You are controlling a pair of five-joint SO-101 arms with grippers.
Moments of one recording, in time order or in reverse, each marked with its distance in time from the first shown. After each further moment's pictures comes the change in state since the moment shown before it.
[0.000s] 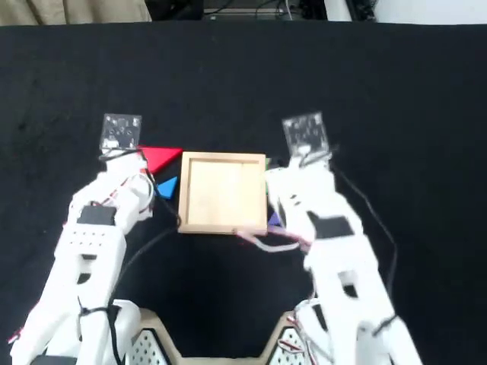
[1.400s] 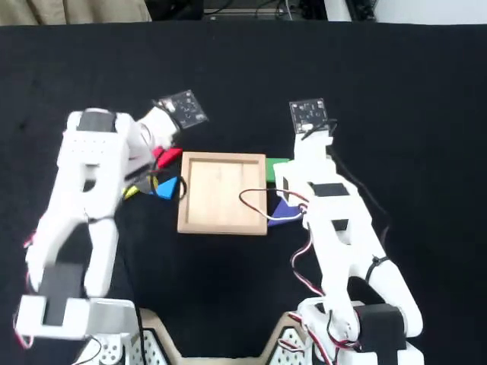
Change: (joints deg) left arm -0.3 36.6 -53.1 42.0 -59.3; right arm 3.1 20.7 -9.3 -0.6 0.0
